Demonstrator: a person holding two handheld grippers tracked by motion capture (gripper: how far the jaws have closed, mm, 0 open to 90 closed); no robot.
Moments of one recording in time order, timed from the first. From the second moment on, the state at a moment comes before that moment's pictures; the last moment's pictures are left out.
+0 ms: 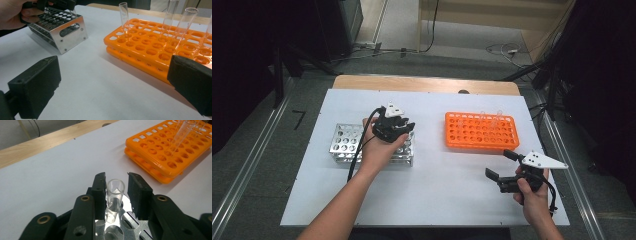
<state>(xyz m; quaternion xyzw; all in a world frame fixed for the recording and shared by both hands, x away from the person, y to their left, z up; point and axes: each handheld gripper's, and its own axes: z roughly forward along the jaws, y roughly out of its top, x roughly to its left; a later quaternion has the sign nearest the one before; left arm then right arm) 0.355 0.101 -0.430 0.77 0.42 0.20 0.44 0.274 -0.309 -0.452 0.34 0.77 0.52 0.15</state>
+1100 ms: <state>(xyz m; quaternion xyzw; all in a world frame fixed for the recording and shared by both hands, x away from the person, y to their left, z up) 0.256 0.139 -0.415 0.71 0.37 0.16 0.57 0.306 -0.317 -0.441 0.37 0.76 0.52 0.17</state>
